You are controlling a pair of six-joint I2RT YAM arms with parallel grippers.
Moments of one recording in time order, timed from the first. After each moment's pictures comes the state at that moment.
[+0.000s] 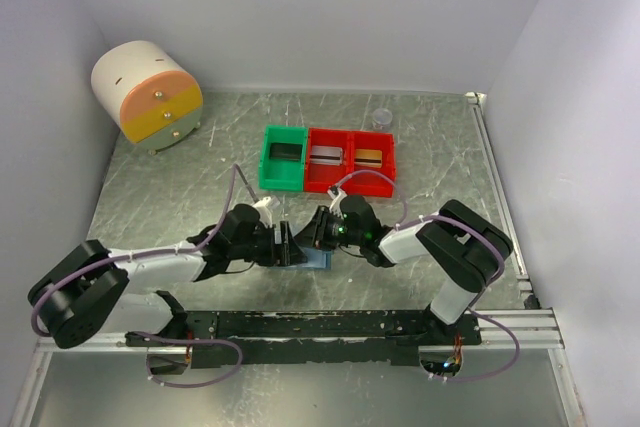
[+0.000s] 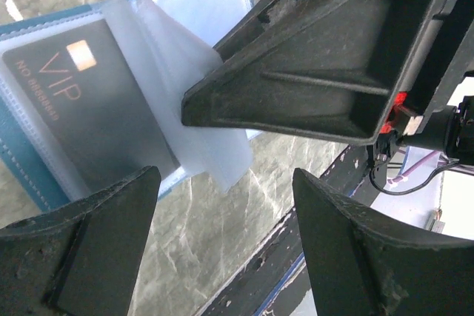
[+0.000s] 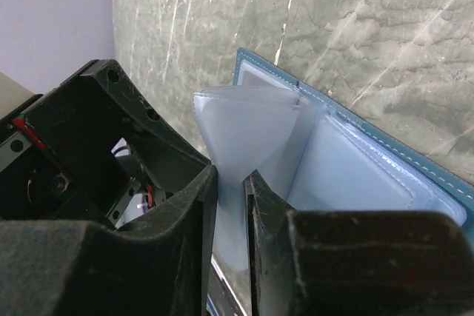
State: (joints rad) left arm -0.79 1.25 0.37 0.25 0.28 -0.79; right arm 0.77 1.68 0.48 0.72 -0.37 1.02
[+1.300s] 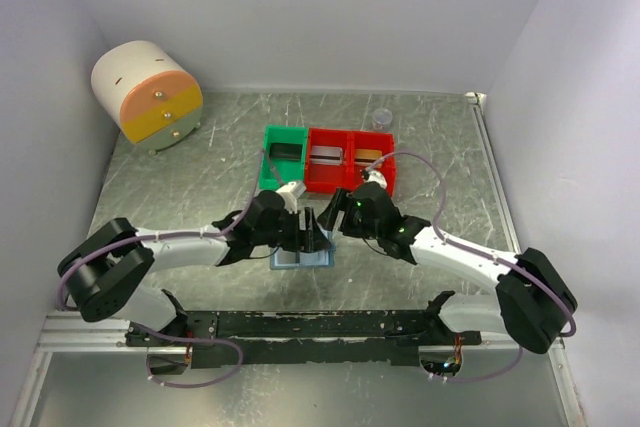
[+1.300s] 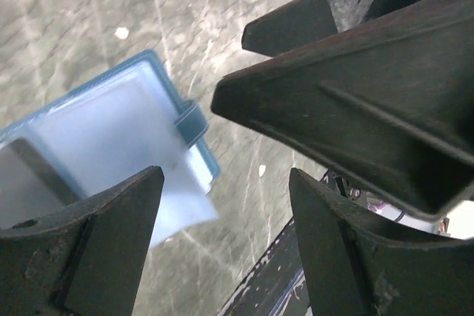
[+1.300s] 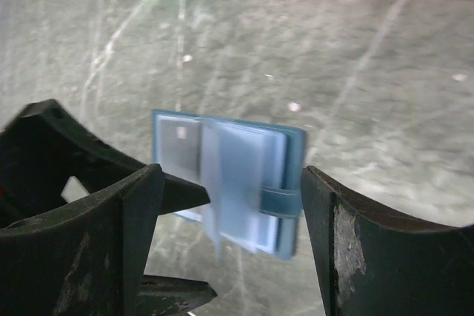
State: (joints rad) left arm -0.87 1.44 0.56 0.33 0.23 -0.77; right arm 0.75 1.24 0.59 0.03 0.05 0.83
